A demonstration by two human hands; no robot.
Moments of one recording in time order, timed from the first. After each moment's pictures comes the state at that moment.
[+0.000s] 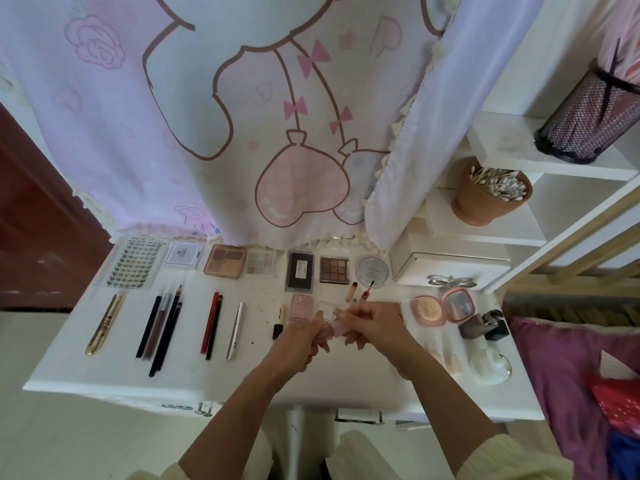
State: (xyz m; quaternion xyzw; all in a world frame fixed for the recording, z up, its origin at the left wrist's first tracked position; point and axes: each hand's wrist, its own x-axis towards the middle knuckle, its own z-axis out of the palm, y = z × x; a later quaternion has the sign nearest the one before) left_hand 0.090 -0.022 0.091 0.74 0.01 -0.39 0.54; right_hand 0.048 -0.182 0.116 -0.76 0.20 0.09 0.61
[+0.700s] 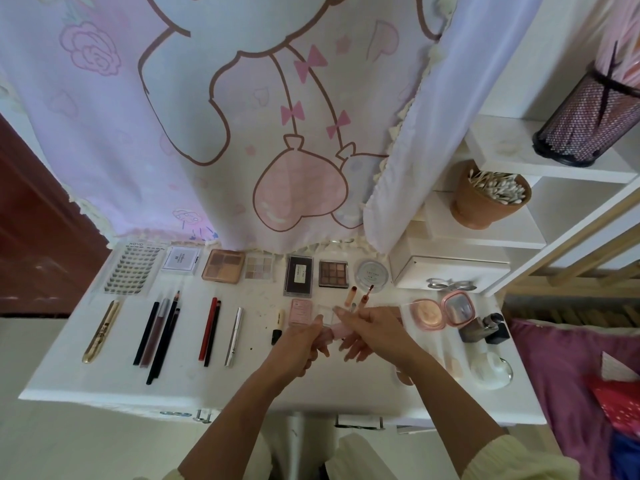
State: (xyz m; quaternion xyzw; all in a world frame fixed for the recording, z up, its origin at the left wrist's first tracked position) left_hand 0.093 -0.023 0.092 0.74 0.00 -0.39 0.54; right_hand 0.052 -0.184 0.117 -0.78 0.21 0.15 0.57
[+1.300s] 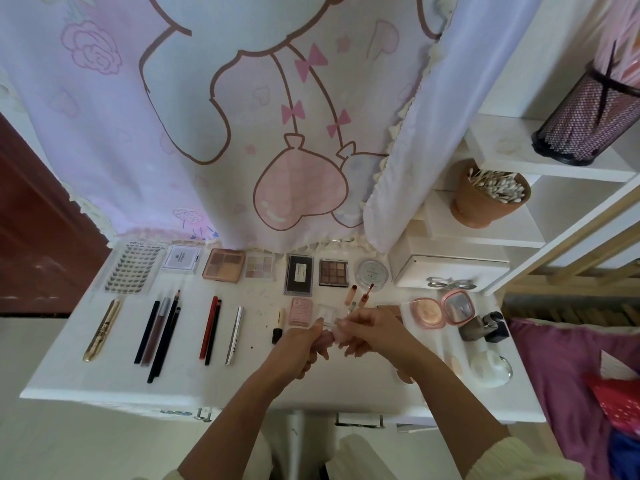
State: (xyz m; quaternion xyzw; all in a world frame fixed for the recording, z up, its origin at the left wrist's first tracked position) left_hand 0.093 -0.021 0.086 0.73 0.02 -0.42 0.54; right_hand 0.048 -0.189 0.116 -0.76 0.19 0.16 0.60
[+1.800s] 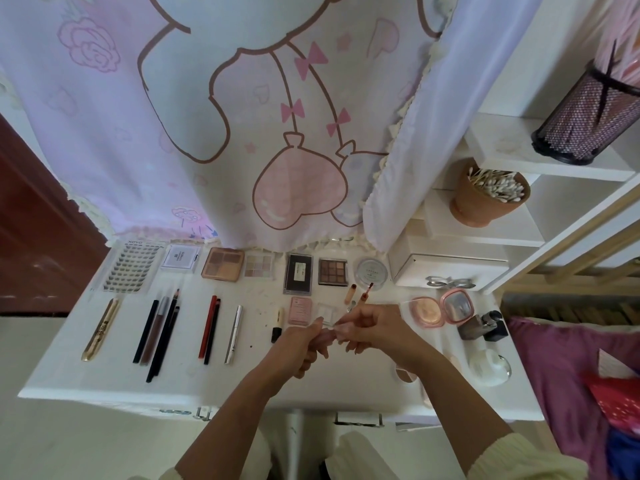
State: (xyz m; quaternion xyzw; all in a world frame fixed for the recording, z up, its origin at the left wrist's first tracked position) left_hand 0.095 -0.019 0.086 0.72 0.03 -0.43 0.55; right_hand 0.047 -0.197 0.117 -0.75 0.15 0.16 0.62
